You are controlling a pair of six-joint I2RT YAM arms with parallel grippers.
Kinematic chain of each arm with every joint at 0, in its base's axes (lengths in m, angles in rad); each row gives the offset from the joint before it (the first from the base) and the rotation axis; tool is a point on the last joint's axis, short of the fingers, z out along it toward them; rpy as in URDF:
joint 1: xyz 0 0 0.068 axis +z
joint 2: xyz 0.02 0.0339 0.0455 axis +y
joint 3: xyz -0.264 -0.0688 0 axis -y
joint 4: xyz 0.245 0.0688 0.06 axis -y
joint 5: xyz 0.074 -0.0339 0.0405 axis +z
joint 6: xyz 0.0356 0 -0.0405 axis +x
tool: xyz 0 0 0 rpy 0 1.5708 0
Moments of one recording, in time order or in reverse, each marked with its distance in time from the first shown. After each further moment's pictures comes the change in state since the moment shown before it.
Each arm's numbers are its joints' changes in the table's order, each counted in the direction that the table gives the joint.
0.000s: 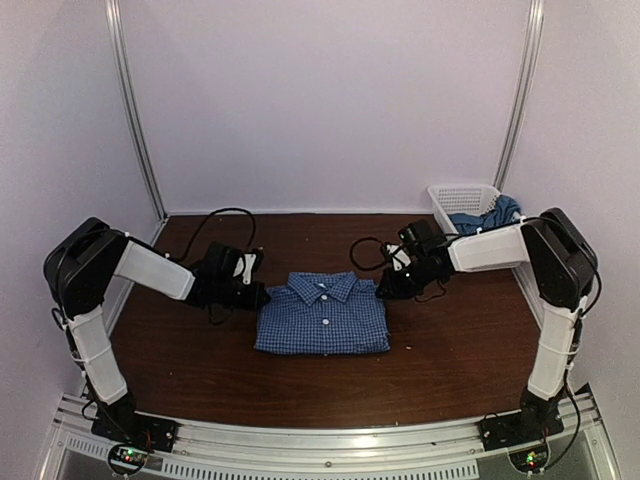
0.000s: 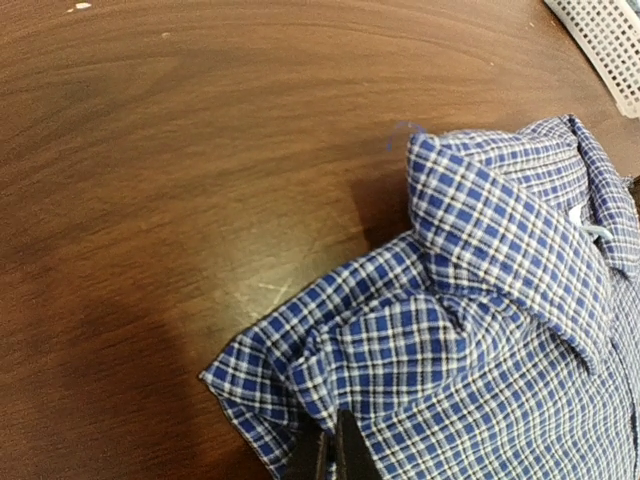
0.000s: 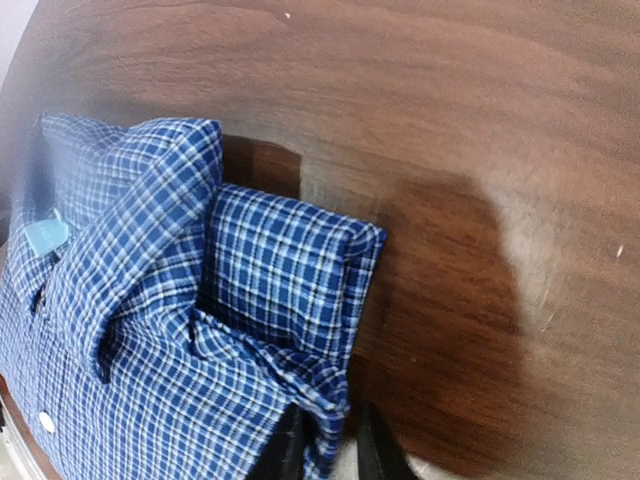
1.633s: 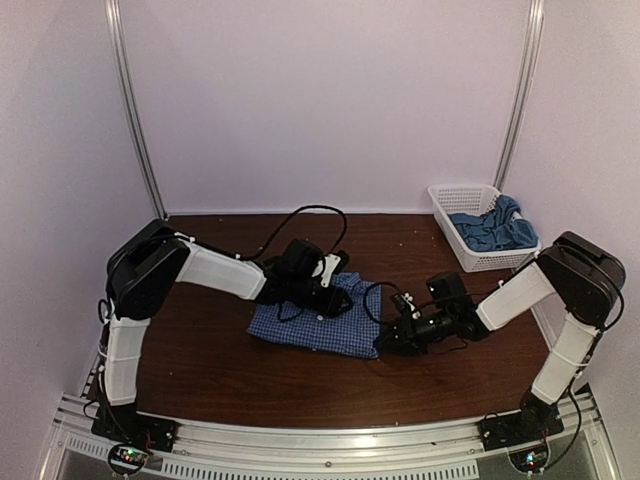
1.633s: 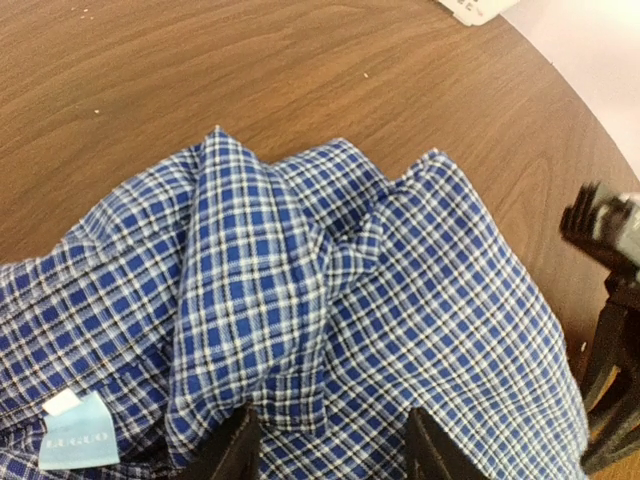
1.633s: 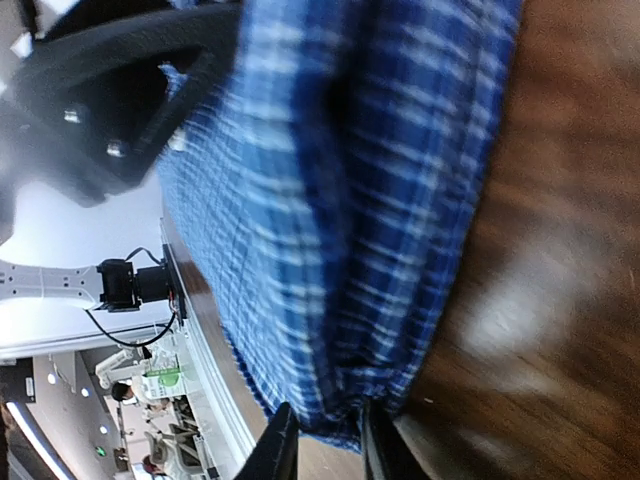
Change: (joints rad) left arm -0.306 0.312 0.491 -0.101 -0.015 0.063; right arm 0.057 -0.203 -0.584 0.616 0.504 0.478
